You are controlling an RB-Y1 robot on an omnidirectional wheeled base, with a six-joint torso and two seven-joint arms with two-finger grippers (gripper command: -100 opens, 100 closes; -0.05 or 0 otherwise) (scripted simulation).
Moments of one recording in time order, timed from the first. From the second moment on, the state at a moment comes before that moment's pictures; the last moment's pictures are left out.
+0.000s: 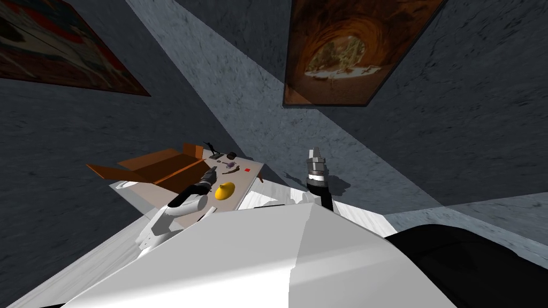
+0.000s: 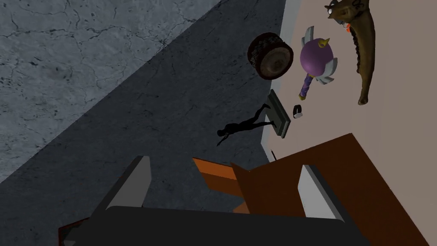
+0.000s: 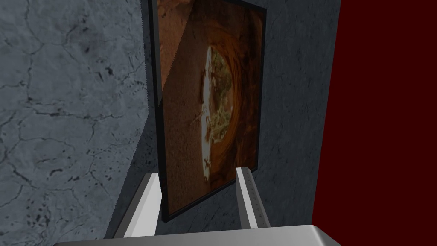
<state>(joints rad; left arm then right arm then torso) 0.33 0.35 0.28 -1.91 0.28 0.38 -0.15 0.53 0.04 0.05 -2.34 0.06 -0.47 0.16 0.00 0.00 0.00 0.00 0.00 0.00</state>
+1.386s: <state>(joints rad) 0.23 0.43 0.40 -1.68 0.37 0.81 -0.17 0.53 0.04 0.05 -2.34 0.06 -0.47 0.16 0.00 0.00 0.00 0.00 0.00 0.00</state>
